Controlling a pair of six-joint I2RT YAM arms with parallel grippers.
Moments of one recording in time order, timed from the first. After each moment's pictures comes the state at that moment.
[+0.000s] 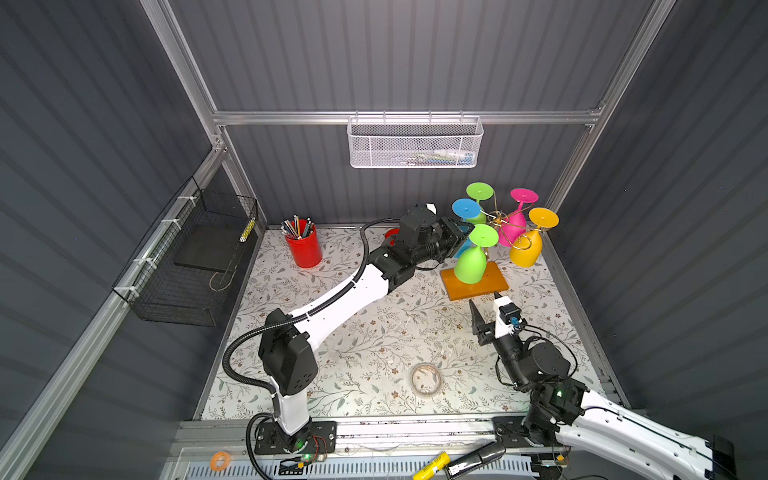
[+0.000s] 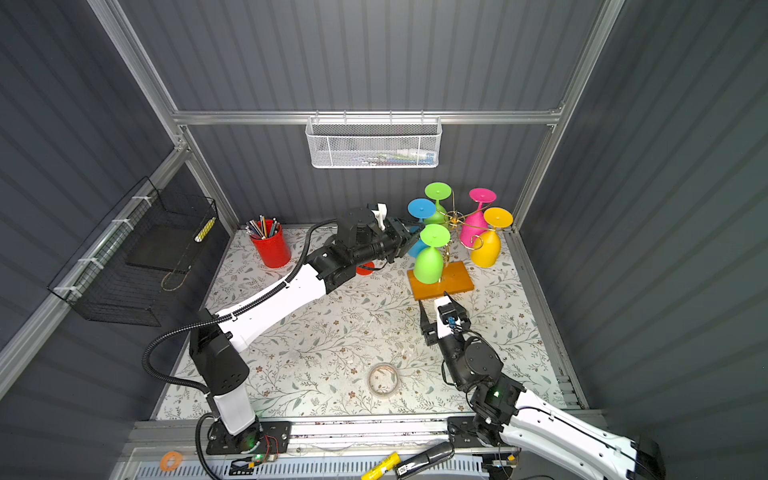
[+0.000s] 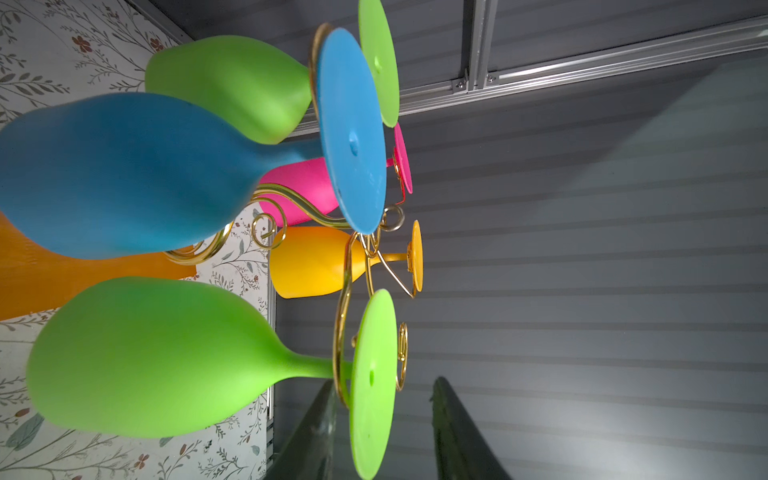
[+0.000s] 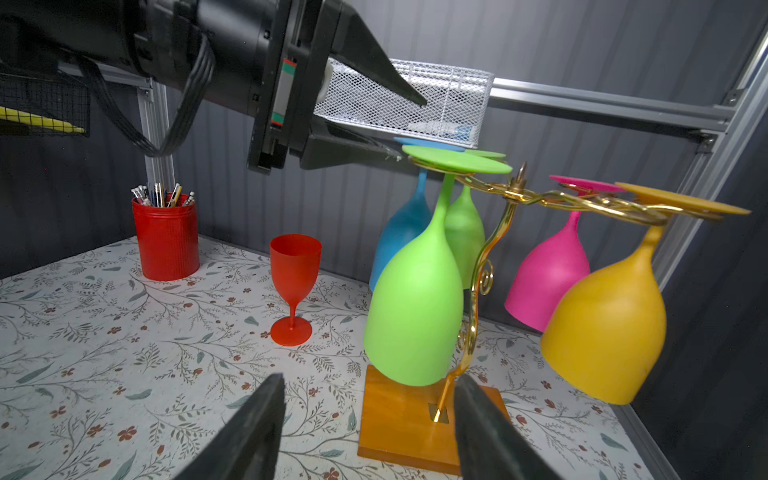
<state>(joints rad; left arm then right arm) -0.85 1.82 1.77 -0.10 0.19 -1.36 0.96 0.52 0.31 0.37 0.66 -0.25</state>
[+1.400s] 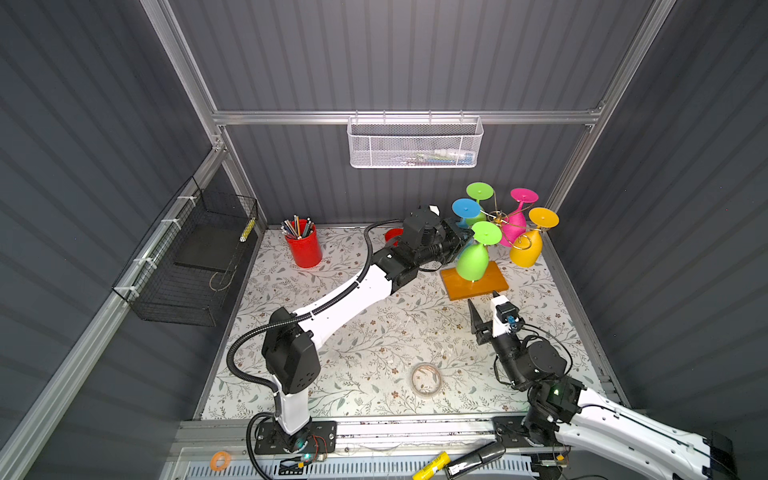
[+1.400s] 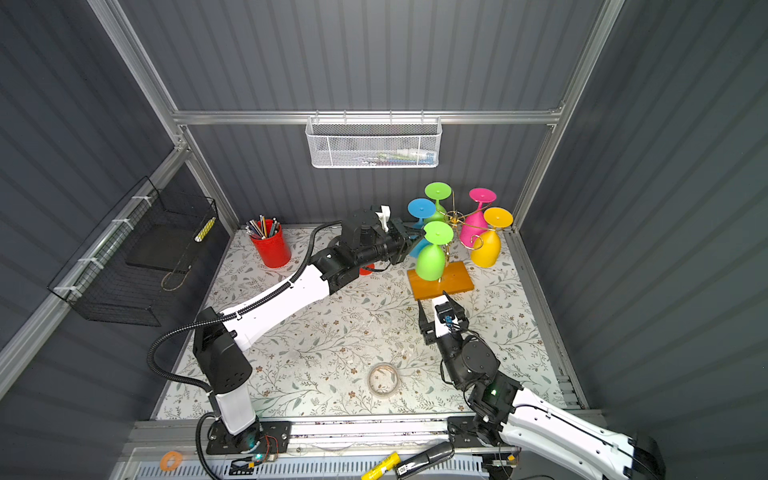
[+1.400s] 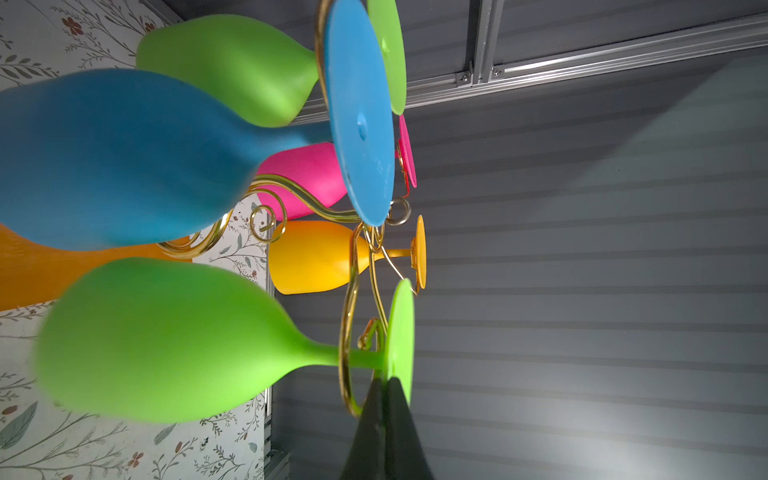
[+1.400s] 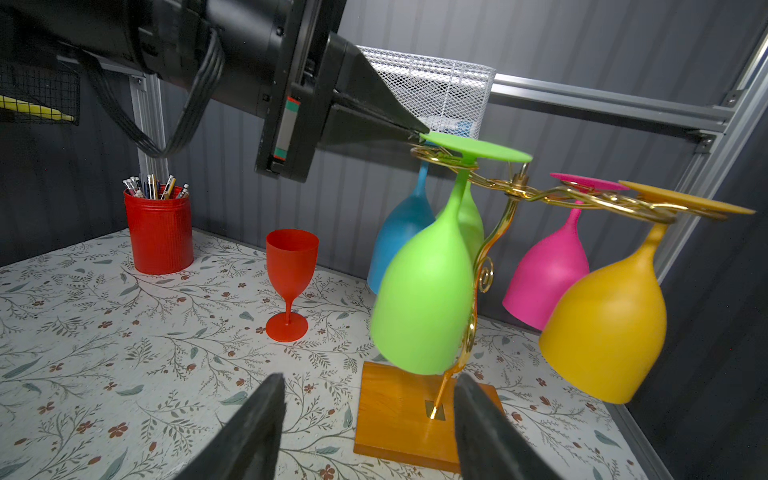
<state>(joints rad) -0.86 1.84 1.77 -0.09 0.19 -1.37 0.96 0.56 0.31 0.38 0.67 -0.25</state>
